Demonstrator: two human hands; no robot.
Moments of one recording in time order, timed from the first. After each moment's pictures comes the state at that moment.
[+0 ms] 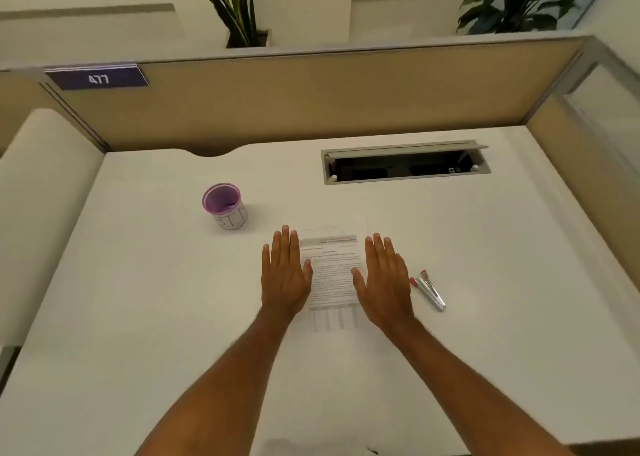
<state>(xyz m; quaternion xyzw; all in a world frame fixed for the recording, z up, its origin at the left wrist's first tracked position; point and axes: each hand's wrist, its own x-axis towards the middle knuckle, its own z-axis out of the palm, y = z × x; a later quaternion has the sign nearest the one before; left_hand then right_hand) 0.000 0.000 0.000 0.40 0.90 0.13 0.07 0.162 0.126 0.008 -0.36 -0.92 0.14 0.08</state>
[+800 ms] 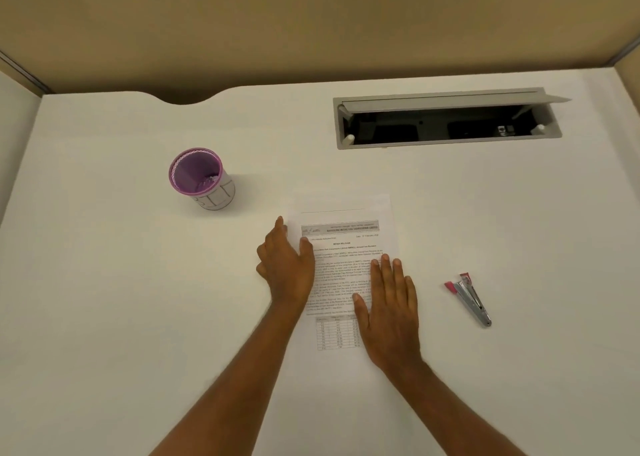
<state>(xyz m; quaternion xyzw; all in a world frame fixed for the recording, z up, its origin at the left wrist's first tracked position) -0.035 0.049 -0.042 0.09 0.92 0.32 0.20 0.149 0.104 -0.083 -0.40 -0.90 0.16 0.01</state>
